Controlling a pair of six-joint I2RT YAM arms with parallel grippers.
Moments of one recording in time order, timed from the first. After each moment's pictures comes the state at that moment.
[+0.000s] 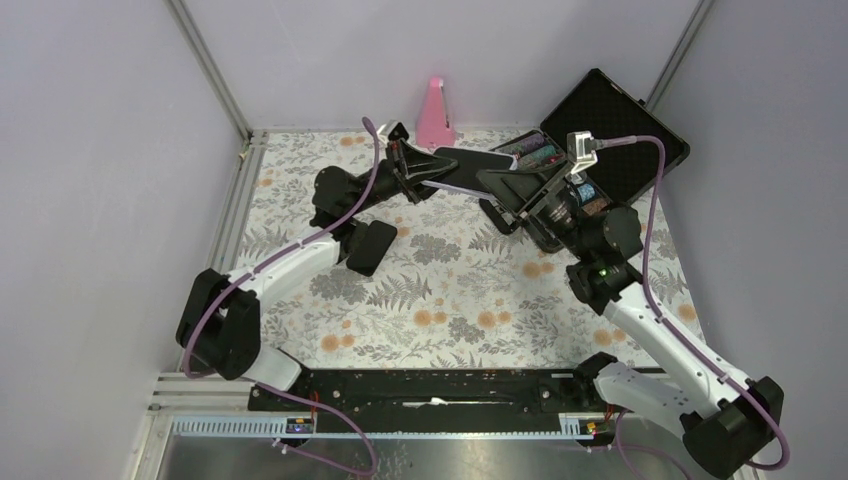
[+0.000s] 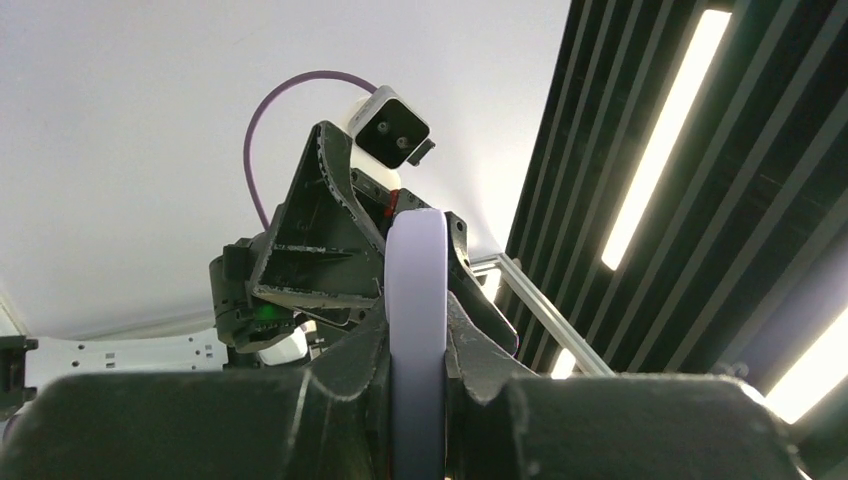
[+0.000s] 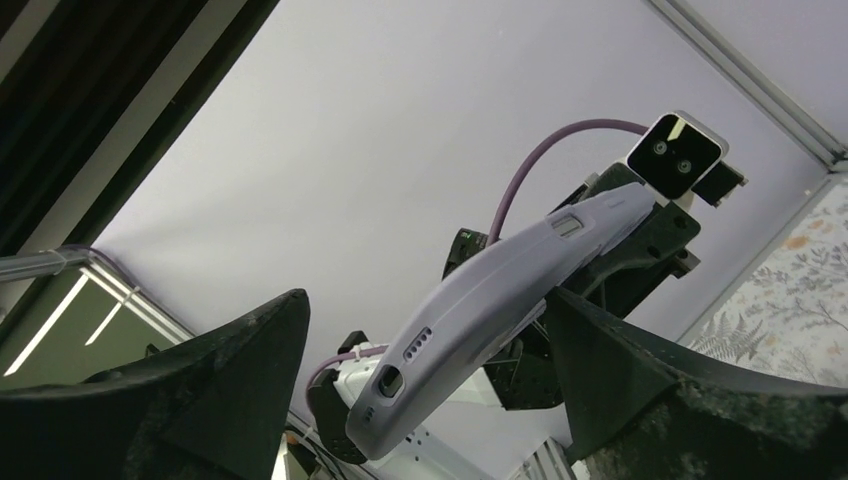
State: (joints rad) left arm -0.55 1.47 1.02 0.97 0.69 -2.09; right arm 0.55 0.98 0.86 0.65 -0.34 1.22
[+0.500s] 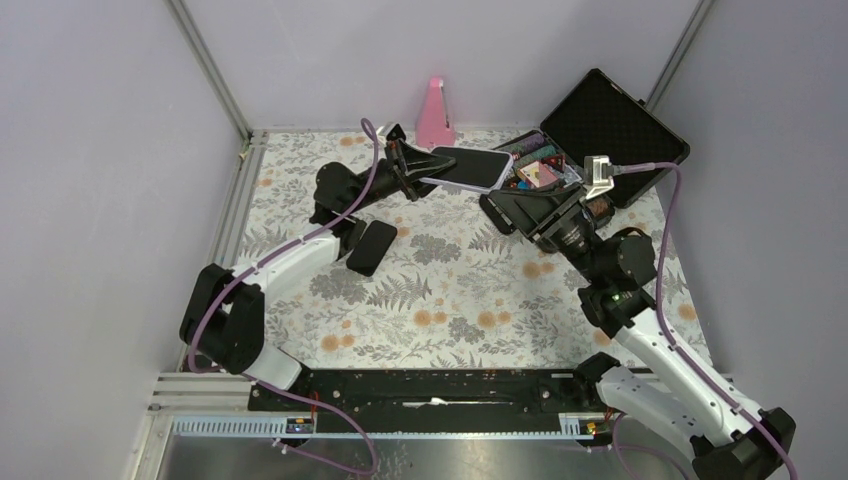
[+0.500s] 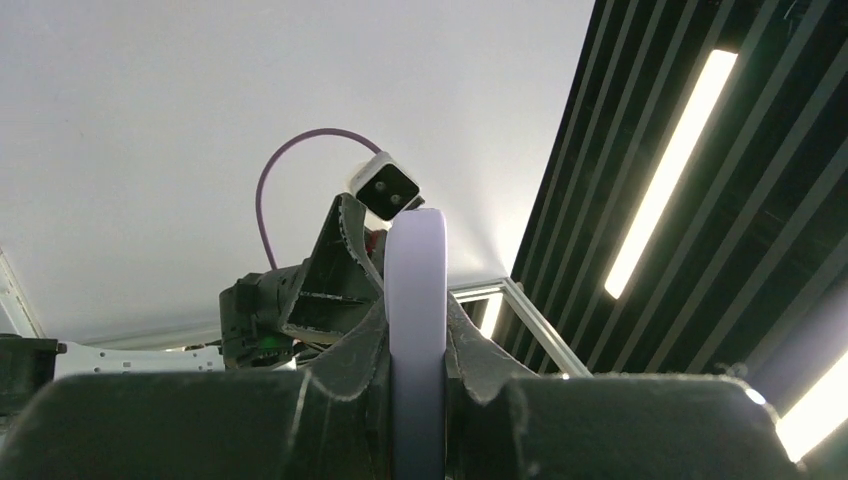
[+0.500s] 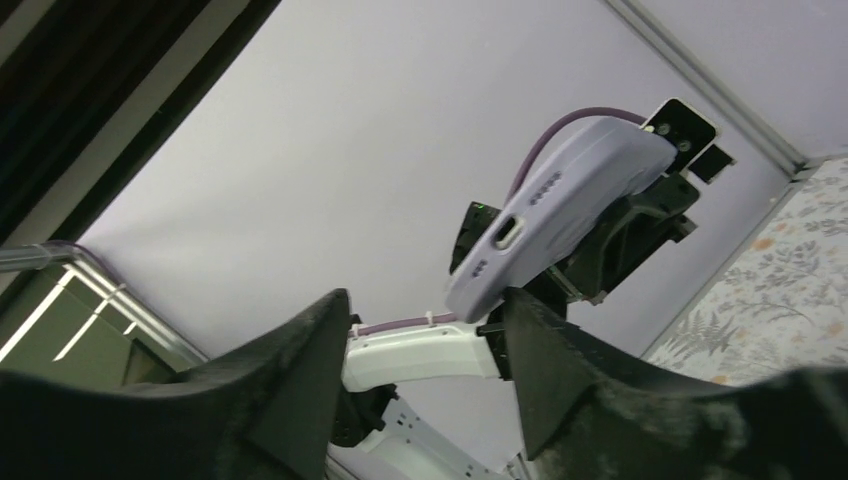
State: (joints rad) left arm -0.52 1.50 1.02 0.93 0.71 -2.09; right arm 0.56 0.80 0.73 0.60 -0.29 1.17
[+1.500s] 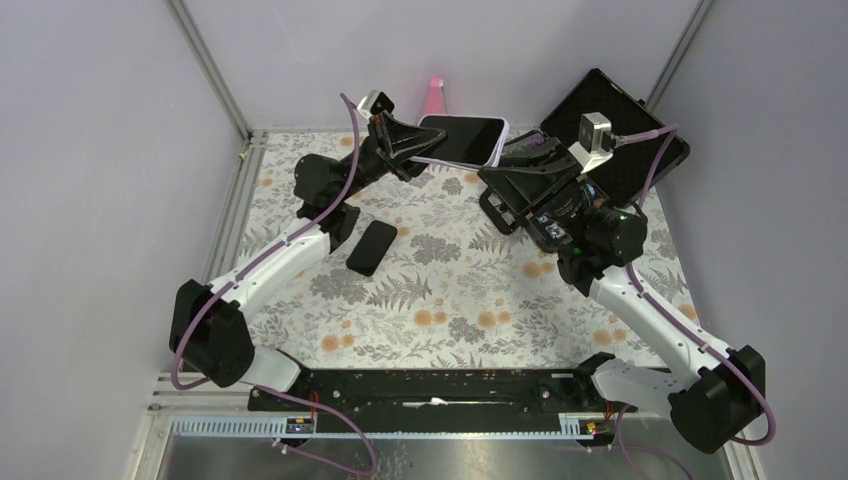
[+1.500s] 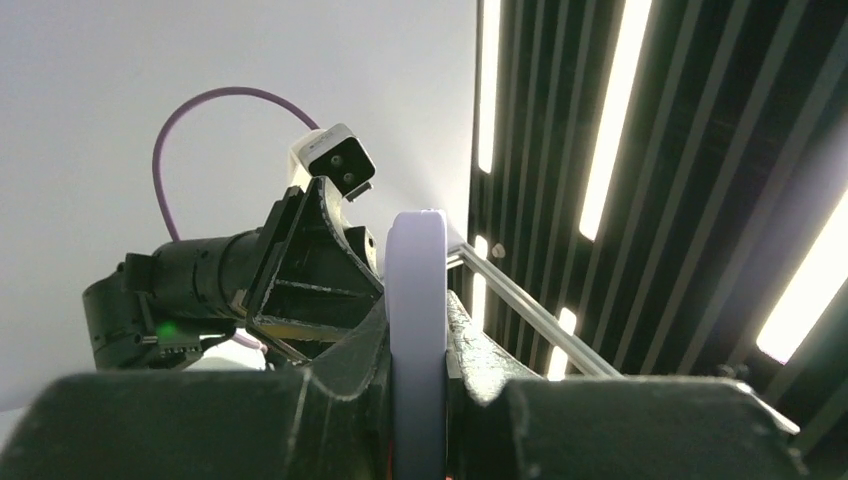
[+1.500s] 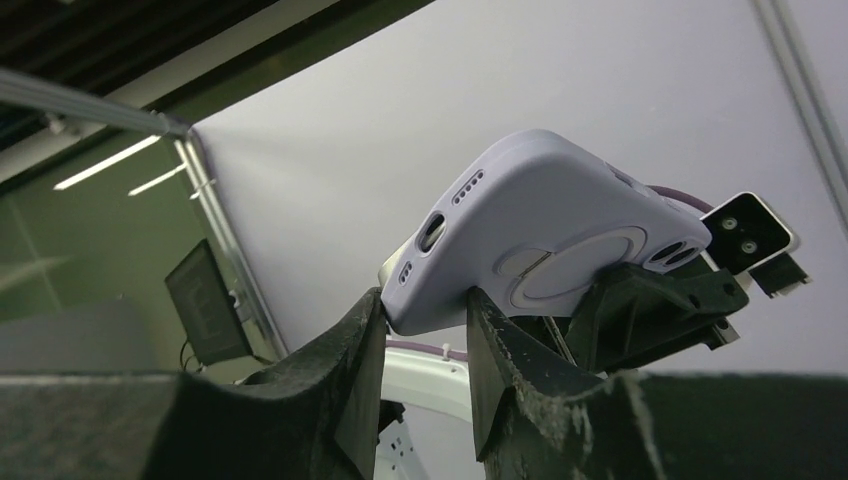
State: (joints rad) left arm -0.54 1.44 1.15 0.93 0.65 -2.09; right arm 0.55 1.10 0.88 1.12 -0.48 1.15
